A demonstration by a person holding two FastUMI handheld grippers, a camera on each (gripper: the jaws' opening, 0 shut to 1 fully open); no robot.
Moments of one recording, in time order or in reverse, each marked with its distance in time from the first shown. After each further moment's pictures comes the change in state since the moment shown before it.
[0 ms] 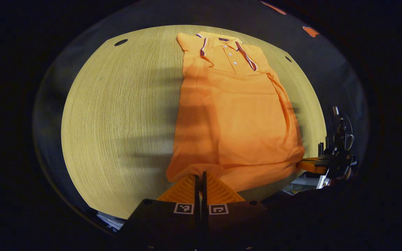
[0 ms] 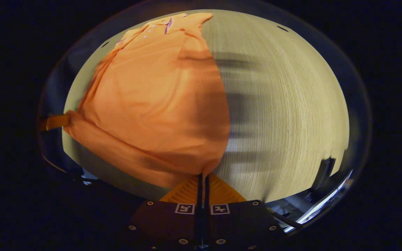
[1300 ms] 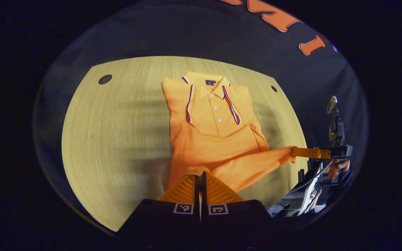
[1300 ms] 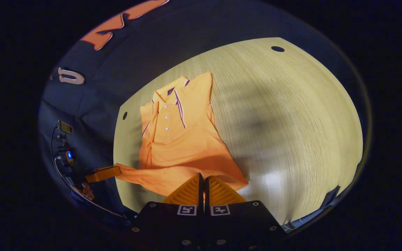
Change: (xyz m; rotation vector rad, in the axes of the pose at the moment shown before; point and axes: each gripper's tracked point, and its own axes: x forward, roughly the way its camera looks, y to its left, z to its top) left arm -0.043 -0.015 0.164 0.045 -0.220 -0.120; right arm -0.088 0.052 0.194 0.072 -0.318 0.206
